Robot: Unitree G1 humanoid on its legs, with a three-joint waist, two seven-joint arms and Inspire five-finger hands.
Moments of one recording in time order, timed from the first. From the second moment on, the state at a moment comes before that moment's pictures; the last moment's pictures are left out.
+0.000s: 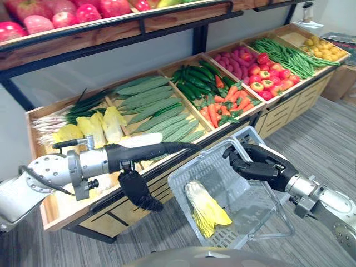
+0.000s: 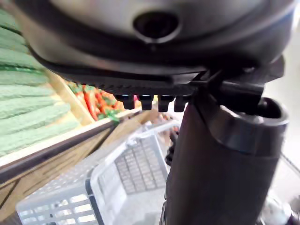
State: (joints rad) left arm 0.07 1.27 -0.14 -0.46 -0.43 -0.28 -0.48; right arm 0.38 -0.88 -0.02 -0.30 0.79 0.06 0.39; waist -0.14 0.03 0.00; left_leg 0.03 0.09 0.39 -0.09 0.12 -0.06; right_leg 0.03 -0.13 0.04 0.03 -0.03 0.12
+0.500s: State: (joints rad) left arm 0.28 0.61 0.54 -0.07 -0.48 -0.28 -0.18; right arm 0.51 -0.48 -0.32 -0.20 0.79 0.06 0.29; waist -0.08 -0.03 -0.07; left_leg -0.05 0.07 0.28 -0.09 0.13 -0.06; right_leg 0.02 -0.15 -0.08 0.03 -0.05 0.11
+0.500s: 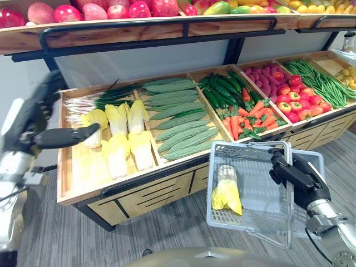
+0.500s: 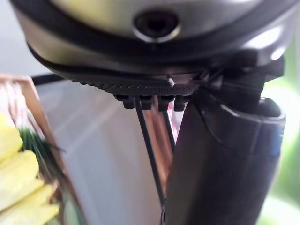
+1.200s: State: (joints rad) left arm 0.28 0.02 1.02 0.78 -0.78 -0.29 0.39; right arm 0.50 -0.21 -0.25 -0.19 0.91 -0.05 0.12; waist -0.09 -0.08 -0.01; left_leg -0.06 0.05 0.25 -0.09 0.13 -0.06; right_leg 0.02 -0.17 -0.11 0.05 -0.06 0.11
